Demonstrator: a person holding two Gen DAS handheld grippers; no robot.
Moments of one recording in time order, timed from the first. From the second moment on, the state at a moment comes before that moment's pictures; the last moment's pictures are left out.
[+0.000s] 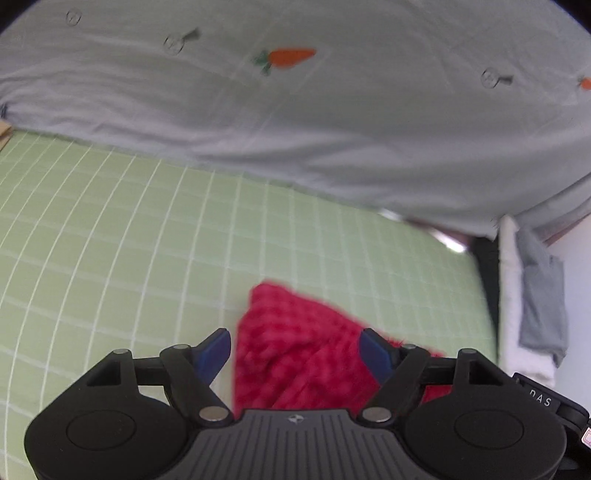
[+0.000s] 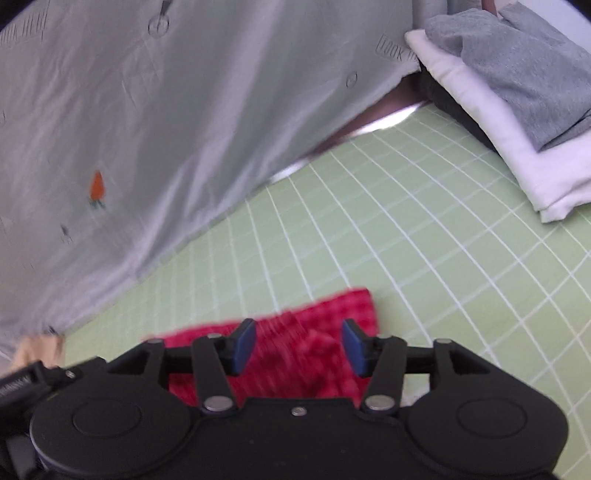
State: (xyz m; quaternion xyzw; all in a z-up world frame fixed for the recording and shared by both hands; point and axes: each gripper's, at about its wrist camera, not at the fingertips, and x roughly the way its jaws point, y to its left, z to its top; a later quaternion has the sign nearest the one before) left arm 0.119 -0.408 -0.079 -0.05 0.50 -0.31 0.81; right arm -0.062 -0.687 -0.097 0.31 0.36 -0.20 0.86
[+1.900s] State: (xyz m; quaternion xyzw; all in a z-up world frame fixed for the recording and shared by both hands) left arm 0.096 -0.413 -0.121 0.05 0.51 -0.23 0.83; right arm -0.045 -0.667 -0.133 0.23 0.42 -0.18 0.86
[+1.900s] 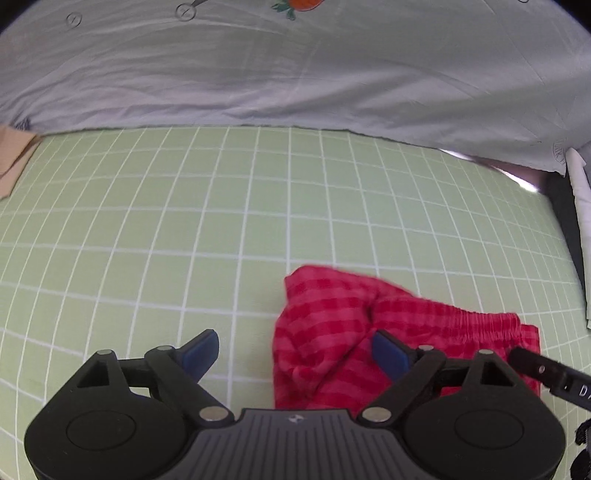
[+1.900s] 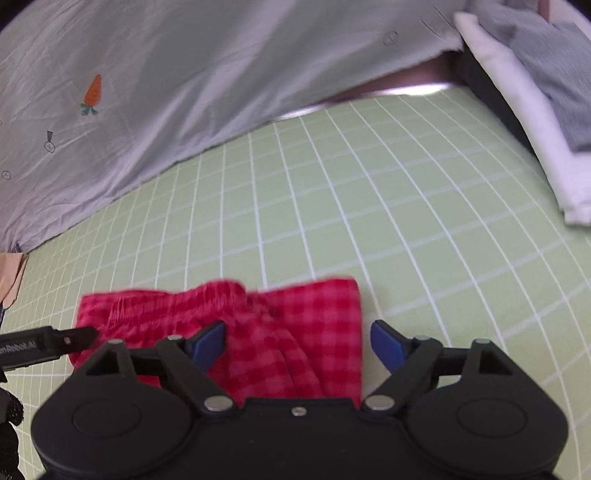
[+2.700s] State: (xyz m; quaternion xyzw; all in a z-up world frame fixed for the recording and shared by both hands) left arm 0.003 -0.412 -0.075 0.03 0.46 -0.39 0.80; right arm -0.119 -0.597 -0.086 0.17 0.37 -0.13 0.91
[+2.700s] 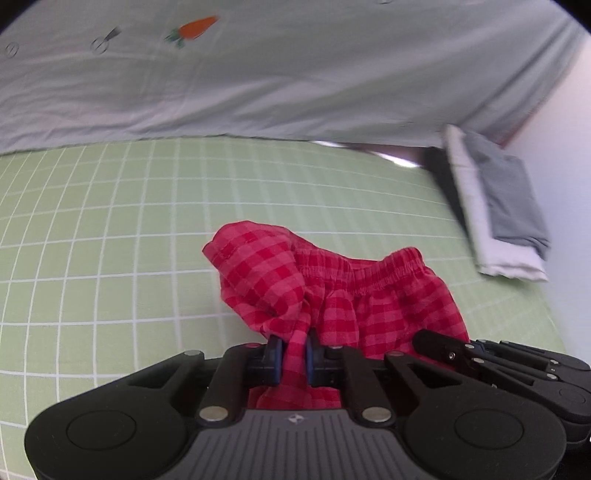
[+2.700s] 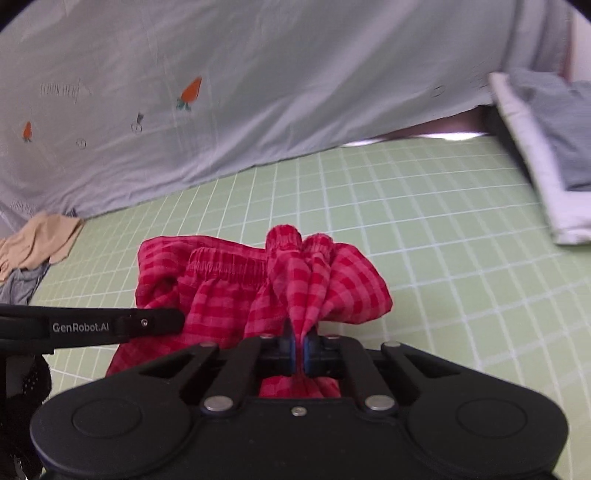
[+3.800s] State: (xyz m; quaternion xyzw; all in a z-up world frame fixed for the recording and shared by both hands) left arm -0.095 -0.771 0.005 0.00 0.35 -0.53 0.77; right arm -0.260 -0.938 0.024 0.12 0.16 -0.27 0.94
